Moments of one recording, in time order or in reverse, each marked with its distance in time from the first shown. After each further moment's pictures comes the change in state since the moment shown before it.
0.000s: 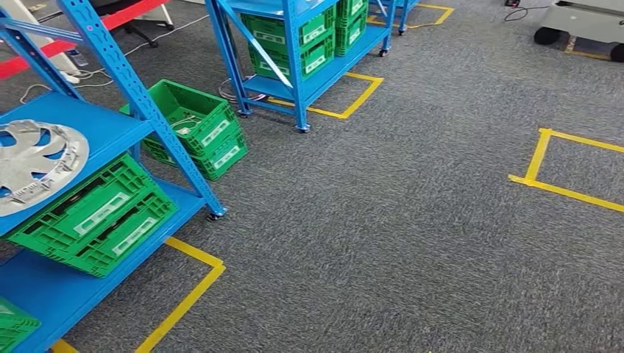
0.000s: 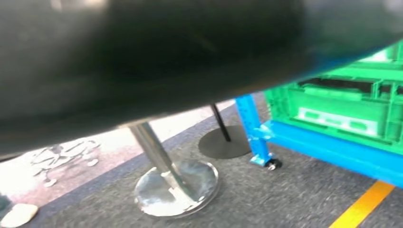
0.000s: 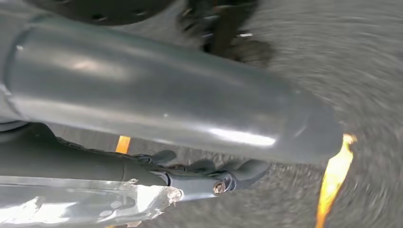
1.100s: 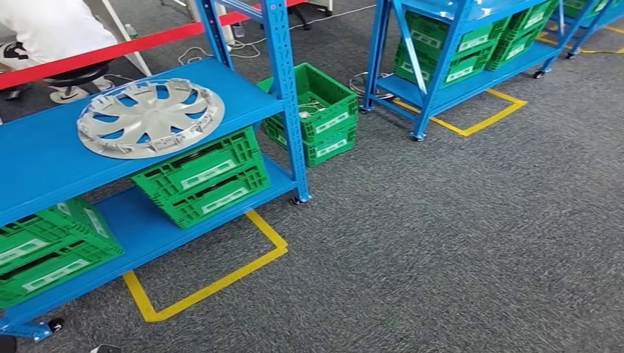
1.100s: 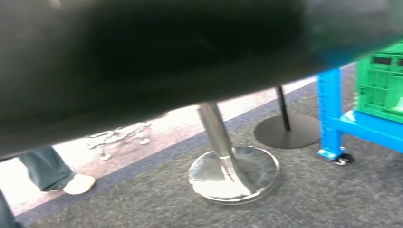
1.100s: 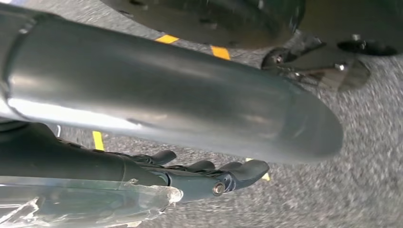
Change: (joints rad) left arm -0.027 0.000 -0.001 0.037 -0.127 0.001 -0.085; right arm 0.003 -0.044 0.332 0.165 0.337 -0.050 0.119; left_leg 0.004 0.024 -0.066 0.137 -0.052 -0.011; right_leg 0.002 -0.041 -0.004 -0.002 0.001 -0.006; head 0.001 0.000
